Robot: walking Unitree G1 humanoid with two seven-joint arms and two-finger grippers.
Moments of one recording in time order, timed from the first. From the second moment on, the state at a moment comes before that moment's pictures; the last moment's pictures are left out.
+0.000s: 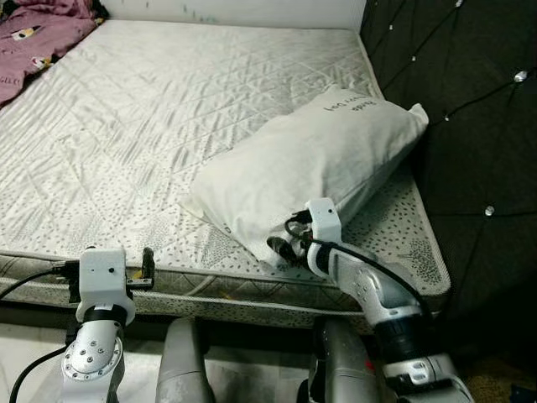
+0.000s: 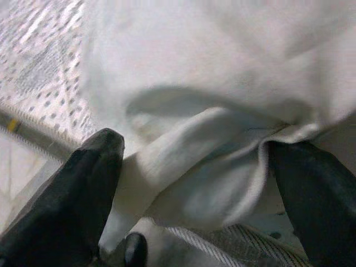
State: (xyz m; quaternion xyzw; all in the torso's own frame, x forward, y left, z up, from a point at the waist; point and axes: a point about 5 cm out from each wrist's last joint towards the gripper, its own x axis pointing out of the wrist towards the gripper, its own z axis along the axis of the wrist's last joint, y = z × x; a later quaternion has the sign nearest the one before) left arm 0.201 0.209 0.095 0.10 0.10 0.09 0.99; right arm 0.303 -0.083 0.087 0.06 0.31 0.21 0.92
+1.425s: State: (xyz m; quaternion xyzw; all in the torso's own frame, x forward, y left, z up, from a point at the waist) left arm 0.232 0.201 0.095 0.08 0.07 0.11 0.99; right arm 0.343 -0.073 0.065 0.03 0.22 0.14 0.96
